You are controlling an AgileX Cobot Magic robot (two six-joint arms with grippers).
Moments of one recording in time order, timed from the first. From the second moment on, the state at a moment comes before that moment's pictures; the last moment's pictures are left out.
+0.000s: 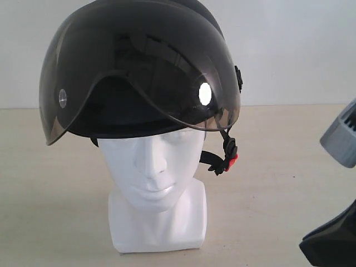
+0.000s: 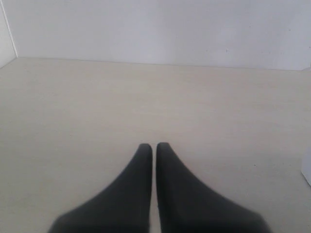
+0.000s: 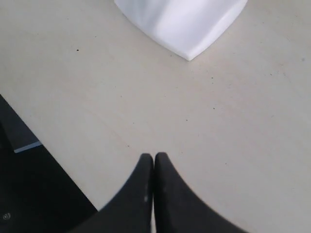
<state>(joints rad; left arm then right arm) 0.05 0.00 0.00 0.08 0.31 -0.13 0.71 0.84 -0.75 0.20 0.97 -0.13</state>
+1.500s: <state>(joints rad) 0.05 0.00 0.00 0.66 0.27 0.05 0.71 0.52 -0.75 0.09 0.92 0.14</state>
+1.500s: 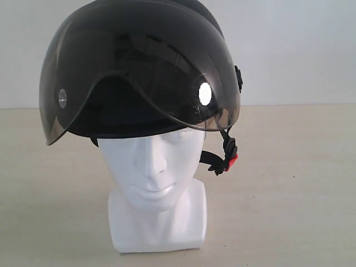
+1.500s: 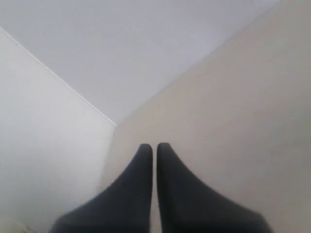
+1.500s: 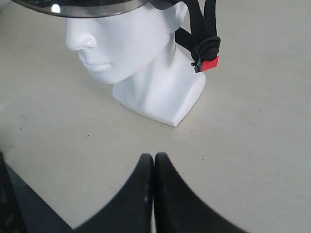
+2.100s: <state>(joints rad) 0.05 0.00 -0.01 1.08 -0.89 0.06 0.71 0.52 -0.75 0.10 0.90 0.19</state>
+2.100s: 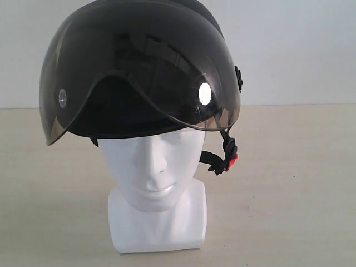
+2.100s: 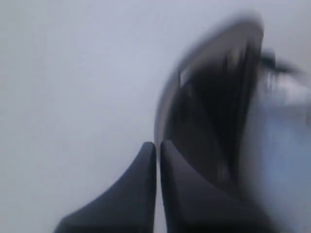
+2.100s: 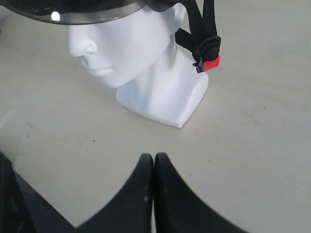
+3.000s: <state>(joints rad) 0.05 0.18 -0.30 0.50 -0.07 -1.16 0.71 0.62 -0.76 0.00 0.77 0.21</state>
